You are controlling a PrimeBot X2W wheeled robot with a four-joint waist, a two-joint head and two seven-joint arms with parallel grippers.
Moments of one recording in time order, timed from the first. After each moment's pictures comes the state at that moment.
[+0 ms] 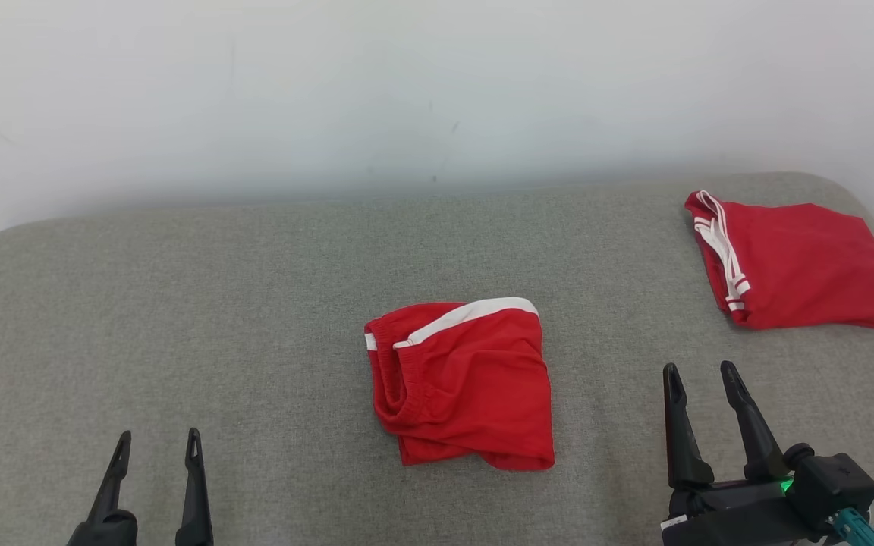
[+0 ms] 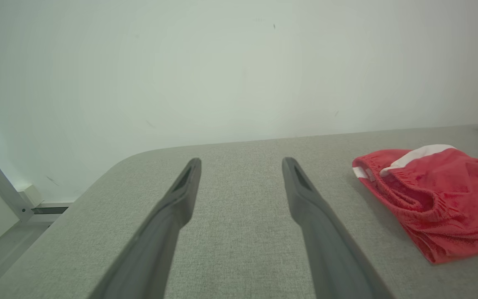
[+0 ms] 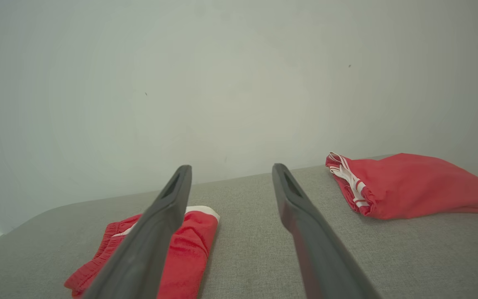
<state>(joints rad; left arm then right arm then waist) 0.02 0.19 -0.06 0.12 -0.16 0.07 -0.25 -0.02 -0.07 0.01 0.08 0.23 0.13 -0.26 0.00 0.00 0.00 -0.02</state>
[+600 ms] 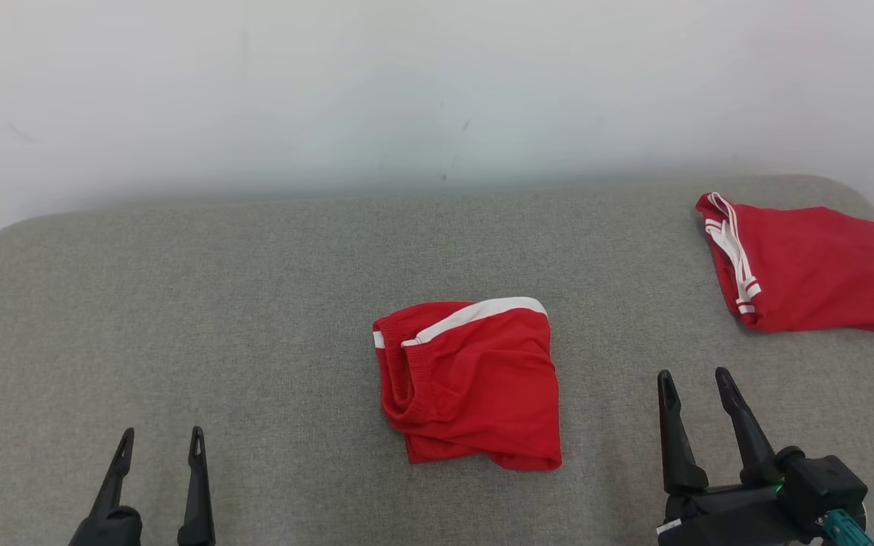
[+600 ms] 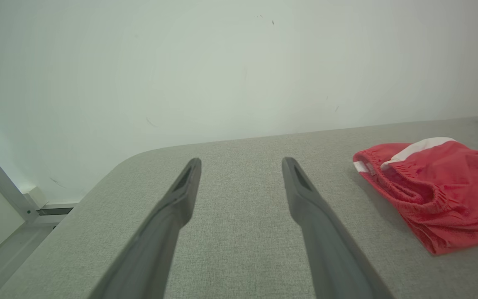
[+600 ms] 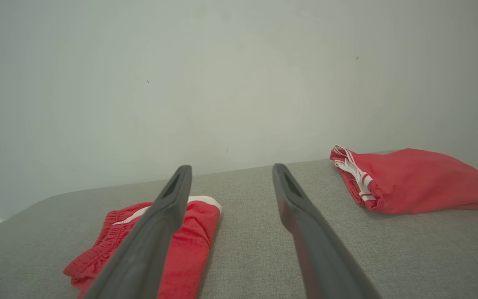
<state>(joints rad) 0.02 0.21 -0.09 0.09 -0.15 0.07 -0.22 -0.02 -0.06 0.00 0.10 0.19 0.13 -0.26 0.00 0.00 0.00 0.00</state>
